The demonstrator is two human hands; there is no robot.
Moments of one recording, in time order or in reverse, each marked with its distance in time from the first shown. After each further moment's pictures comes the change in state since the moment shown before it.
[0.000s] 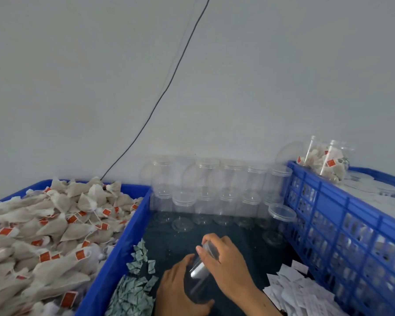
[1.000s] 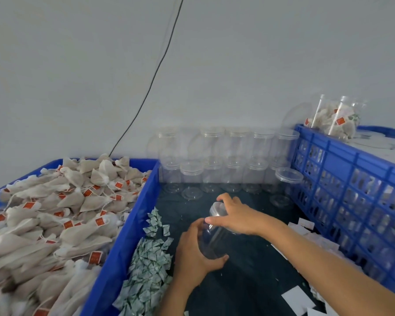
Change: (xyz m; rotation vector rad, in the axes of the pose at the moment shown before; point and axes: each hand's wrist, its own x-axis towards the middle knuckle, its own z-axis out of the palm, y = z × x) left_hand -0.017 -0.025 0.012 -0.093 -0.041 -0.028; right_hand 0.016 -0.024 -0.038 -0.205 -0.523 0.181
